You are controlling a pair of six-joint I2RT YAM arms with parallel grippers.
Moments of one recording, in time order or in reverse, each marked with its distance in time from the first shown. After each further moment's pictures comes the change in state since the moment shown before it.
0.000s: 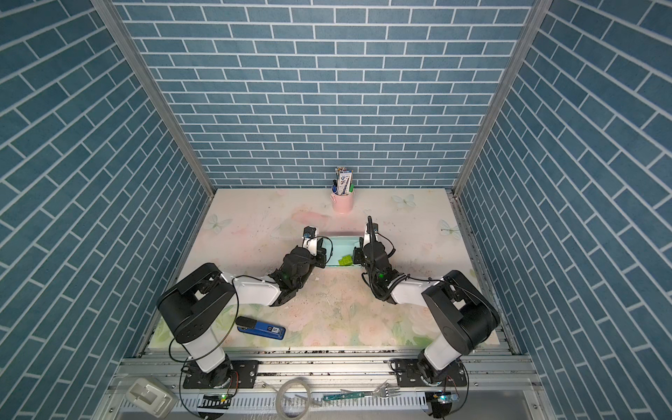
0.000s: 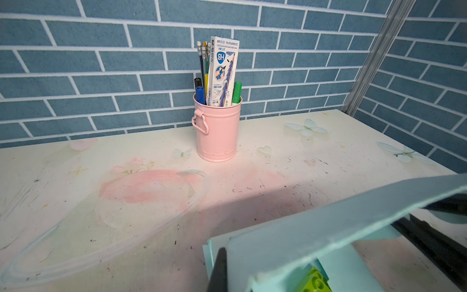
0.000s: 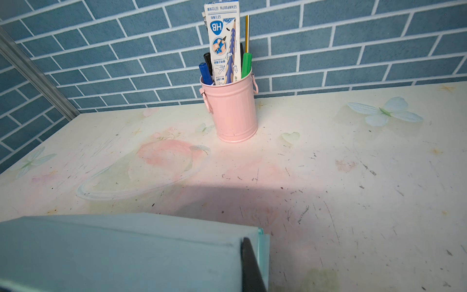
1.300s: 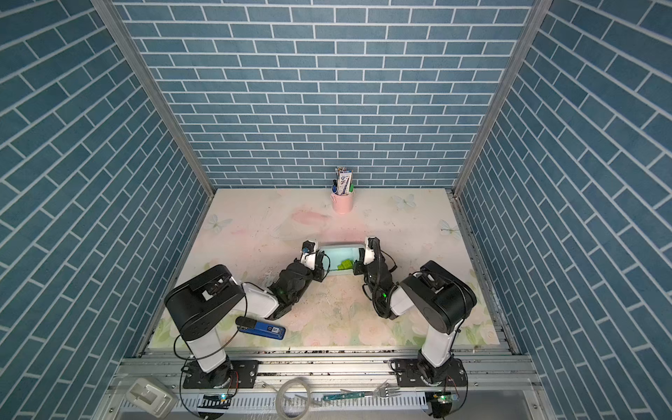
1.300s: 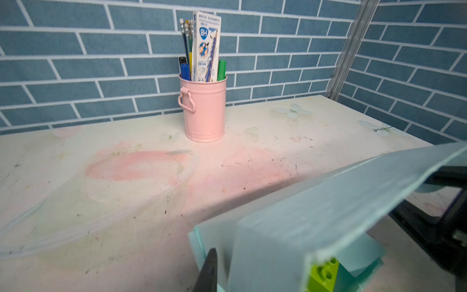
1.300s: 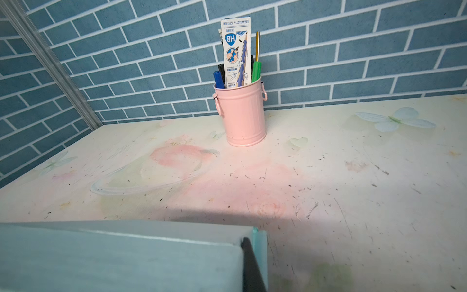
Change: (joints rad) left arm -0.041 0.018 -0.169 0.166 0.019 0.013; right arm 0.034 0.180 -0.183 0.514 0.005 -0.051
